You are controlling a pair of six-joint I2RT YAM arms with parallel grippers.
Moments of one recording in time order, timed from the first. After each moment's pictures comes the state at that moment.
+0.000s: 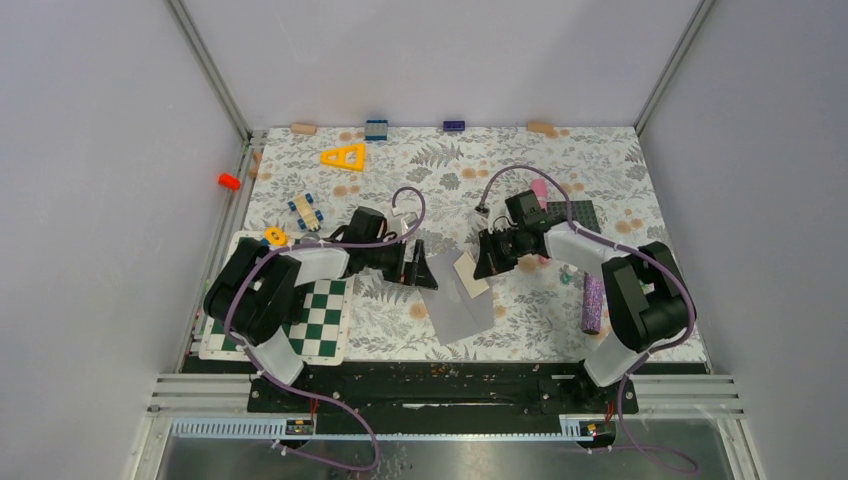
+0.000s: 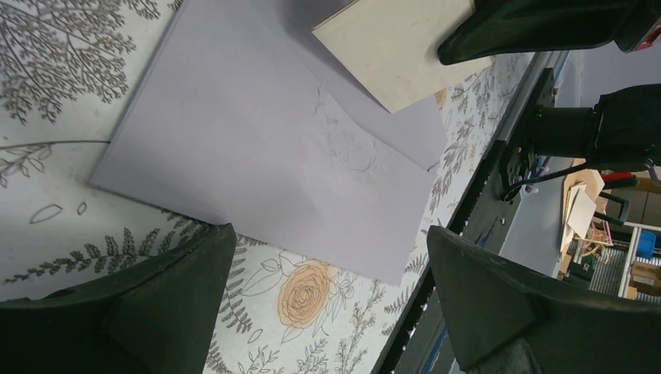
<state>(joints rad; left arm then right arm) -0.47 1.68 0.76 0.07 0.78 -0.35 0.40 1.63 0.92 -0.38 -0.58 0.09</state>
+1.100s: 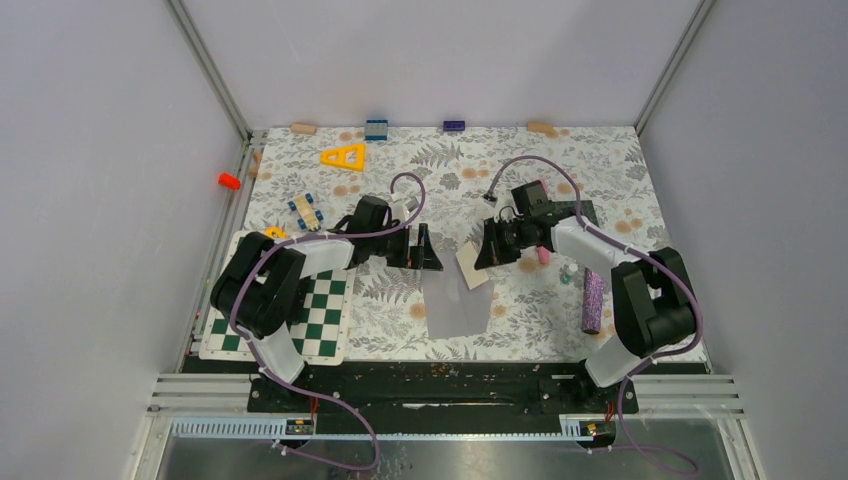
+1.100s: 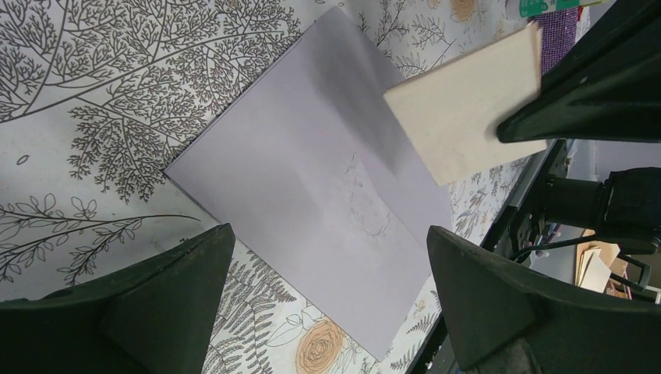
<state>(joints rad) -0.47 1.73 0.86 0.10 0.65 -0.43 0.37 1.60 0.99 -0.42 -0.58 0.21</state>
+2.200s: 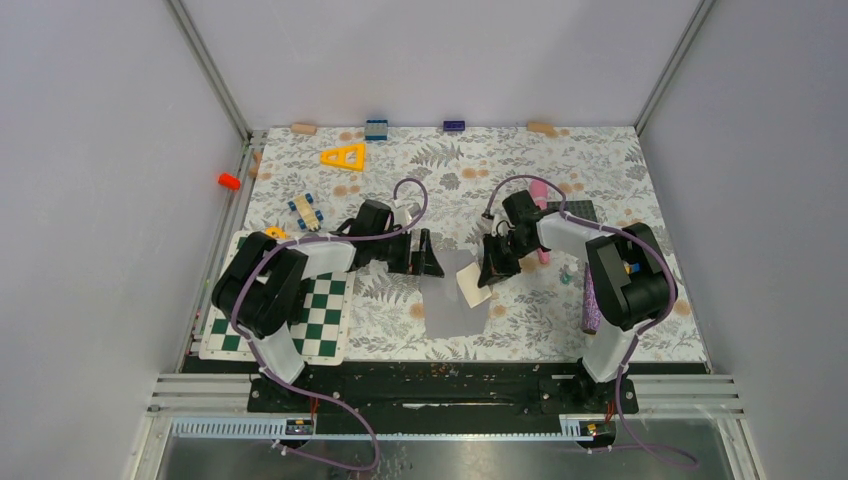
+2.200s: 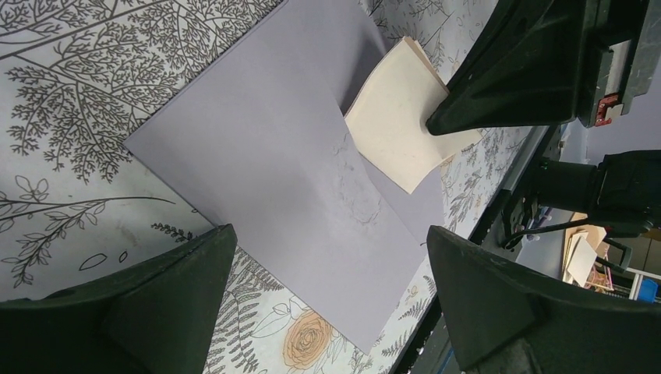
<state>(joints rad) -0.49 1.74 0.84 0.08 0.68 -0.43 0.37 1.79 1.01 -0.54 -0.56 0.26</state>
